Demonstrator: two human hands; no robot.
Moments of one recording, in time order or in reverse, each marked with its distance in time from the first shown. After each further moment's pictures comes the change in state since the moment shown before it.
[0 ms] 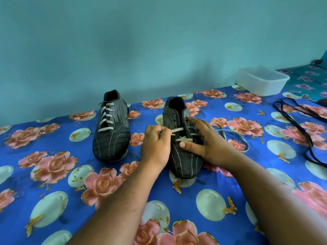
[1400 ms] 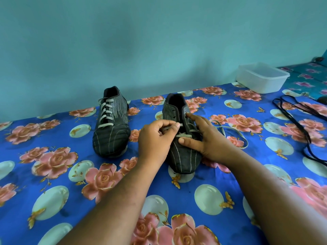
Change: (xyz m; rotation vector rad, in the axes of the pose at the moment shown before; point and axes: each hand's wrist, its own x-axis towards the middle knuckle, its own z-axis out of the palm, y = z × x) left_hand -0.006 0.002 -0.003 -0.057 0.032 0.199; right_hand -0.001 -0.004 0.000 0.022 -0.001 0.001
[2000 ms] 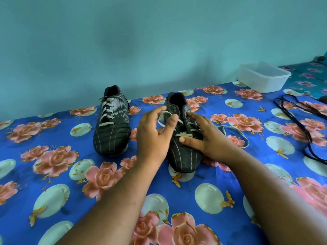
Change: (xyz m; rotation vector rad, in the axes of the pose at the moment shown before) left_hand 0.007 -0.007 0.000 0.076 0.105 0.141; right_hand -0.001 -0.003 -0.001 0.006 -0.007 0.019
